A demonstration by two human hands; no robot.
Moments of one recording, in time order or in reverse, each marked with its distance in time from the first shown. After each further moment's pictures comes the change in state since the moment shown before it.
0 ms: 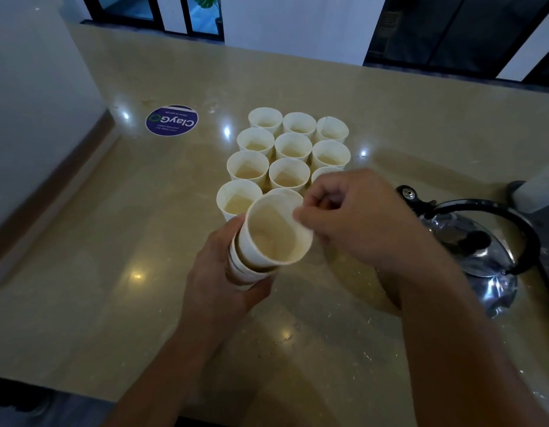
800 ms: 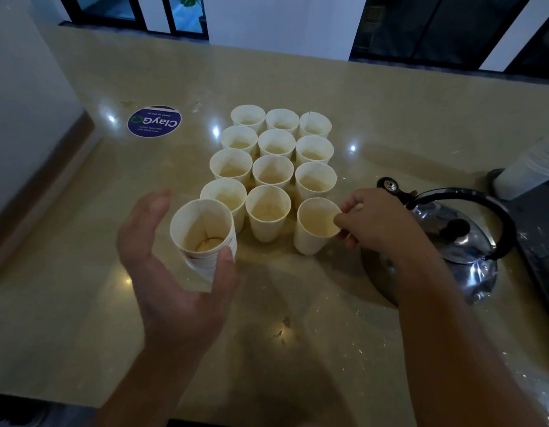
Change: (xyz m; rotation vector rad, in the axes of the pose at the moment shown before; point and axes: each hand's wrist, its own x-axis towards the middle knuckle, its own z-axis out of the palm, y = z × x) left_hand 0.002 0.045 -0.017 0.073 0.424 0.332; right_hand 0.022 0.088 -0.015 -0.126 0.114 0.401
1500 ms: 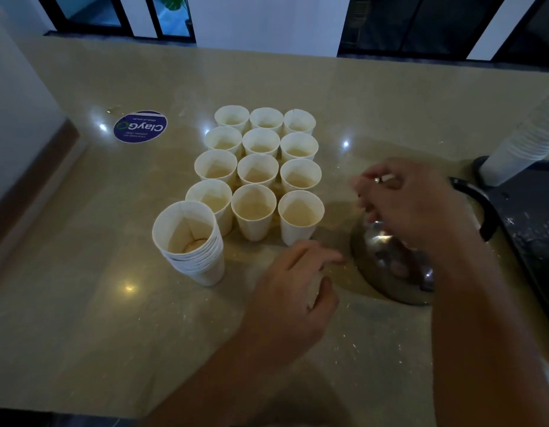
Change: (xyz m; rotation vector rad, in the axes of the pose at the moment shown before) left_hand -0.031 0.057 0.063 -0.186 -0.724 -0.105; right_hand -0.035 0.007 -0.042 0.225 0.254 -0.098
